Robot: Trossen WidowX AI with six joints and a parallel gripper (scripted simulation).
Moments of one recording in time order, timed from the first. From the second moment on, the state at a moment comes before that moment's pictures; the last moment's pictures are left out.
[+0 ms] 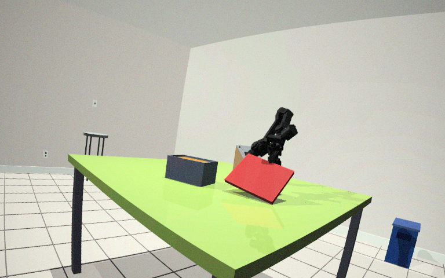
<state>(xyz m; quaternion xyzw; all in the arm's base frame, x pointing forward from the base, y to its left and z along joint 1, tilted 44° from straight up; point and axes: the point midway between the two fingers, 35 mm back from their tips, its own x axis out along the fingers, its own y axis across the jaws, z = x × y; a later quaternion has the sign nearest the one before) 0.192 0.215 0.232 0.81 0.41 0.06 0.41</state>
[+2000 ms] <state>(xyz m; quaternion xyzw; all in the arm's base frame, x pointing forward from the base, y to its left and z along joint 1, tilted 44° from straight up) 0.191 0.247 0.199 0.82 0.41 0.06 0.41</state>
